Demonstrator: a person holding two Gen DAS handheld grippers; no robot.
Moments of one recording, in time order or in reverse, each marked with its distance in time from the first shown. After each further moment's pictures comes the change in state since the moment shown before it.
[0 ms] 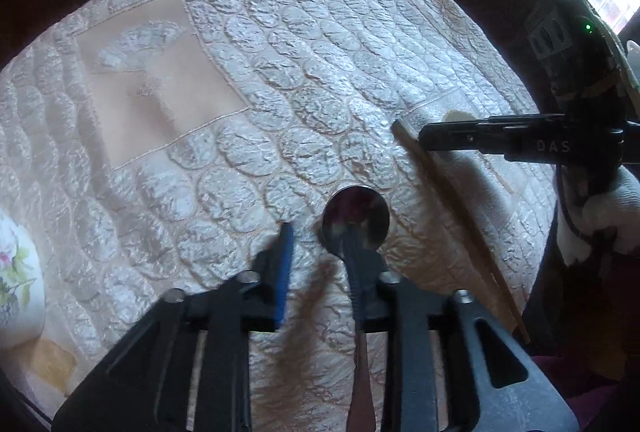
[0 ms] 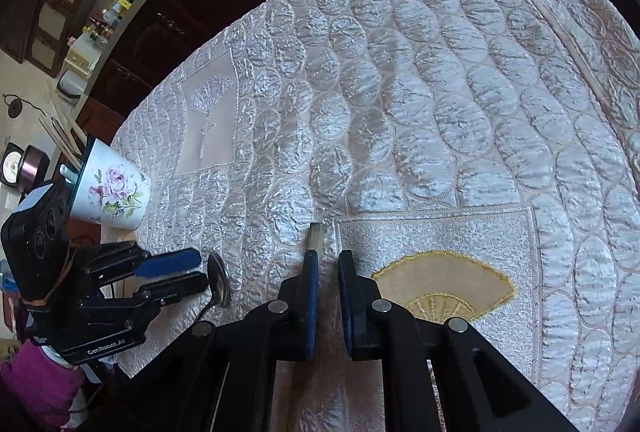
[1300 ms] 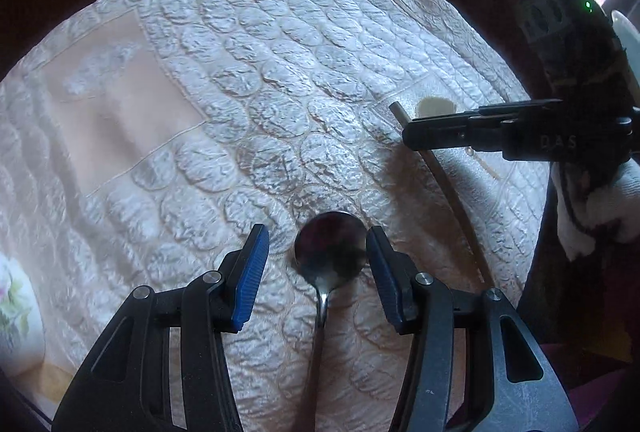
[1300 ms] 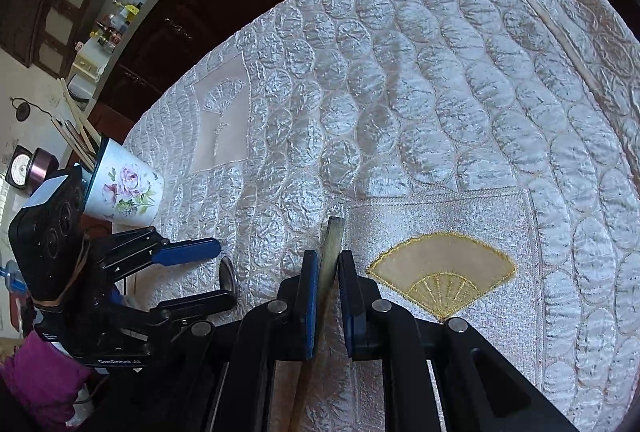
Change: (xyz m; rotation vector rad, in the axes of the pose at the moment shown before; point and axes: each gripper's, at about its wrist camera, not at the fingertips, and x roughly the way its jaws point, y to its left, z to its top) left arm 0.004 -0.021 0.007 0.098 0.028 -0.001; right arm -0.011 0.000 -0.007 -0.005 -0.016 0.025
